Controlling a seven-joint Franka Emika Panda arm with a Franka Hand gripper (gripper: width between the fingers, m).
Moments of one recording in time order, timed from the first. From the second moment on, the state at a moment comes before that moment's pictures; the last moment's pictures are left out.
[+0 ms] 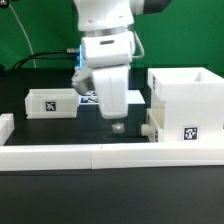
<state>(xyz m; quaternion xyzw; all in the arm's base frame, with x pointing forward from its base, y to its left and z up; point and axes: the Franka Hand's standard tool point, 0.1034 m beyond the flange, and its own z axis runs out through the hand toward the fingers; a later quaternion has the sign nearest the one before) 0.544 -0.025 0.033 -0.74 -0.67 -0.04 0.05</state>
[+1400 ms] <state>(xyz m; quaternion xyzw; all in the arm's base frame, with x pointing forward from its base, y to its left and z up) 0.481 -0.112 0.064 -0.92 -0.39 -0.07 0.01</state>
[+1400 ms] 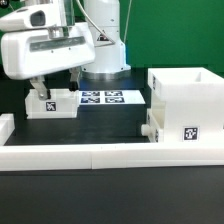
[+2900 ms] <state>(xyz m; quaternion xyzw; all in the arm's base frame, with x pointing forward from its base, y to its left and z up) 0.405 -0.096 0.042 -1.00 -0.04 -0.05 0.03</state>
